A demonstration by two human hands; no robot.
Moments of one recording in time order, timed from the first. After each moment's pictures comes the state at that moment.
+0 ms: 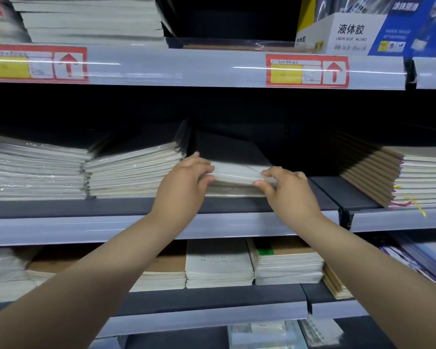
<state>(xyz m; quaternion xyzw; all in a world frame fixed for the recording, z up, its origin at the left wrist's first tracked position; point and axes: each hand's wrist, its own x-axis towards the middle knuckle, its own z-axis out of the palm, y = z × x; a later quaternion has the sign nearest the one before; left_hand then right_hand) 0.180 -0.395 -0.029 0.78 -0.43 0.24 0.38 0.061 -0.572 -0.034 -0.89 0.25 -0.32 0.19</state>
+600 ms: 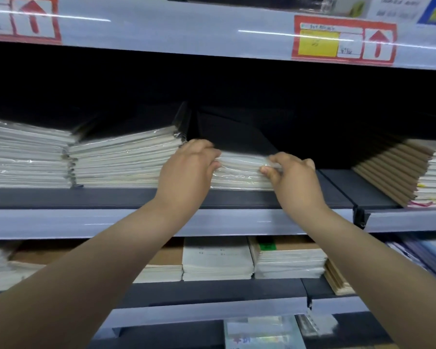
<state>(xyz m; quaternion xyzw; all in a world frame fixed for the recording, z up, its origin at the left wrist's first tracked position) 0.196 -0.414 -0.030 0.80 -0.42 0.29 0.31 0.089 -0.587 -0.041 -0.89 0.25 -0.34 0.18</state>
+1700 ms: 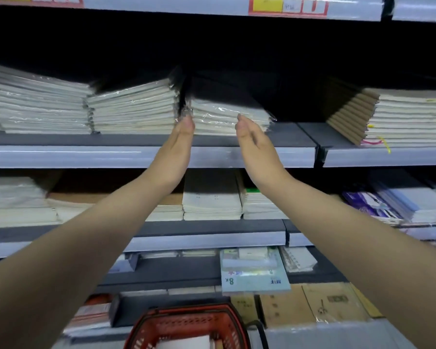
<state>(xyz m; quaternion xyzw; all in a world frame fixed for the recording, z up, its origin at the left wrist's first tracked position) 0.115 -0.359 -0.053 0.75 -0.33 -0.09 0.57 0.012 -0.499 -0.045 -0.78 0.11 -0.28 0.55</state>
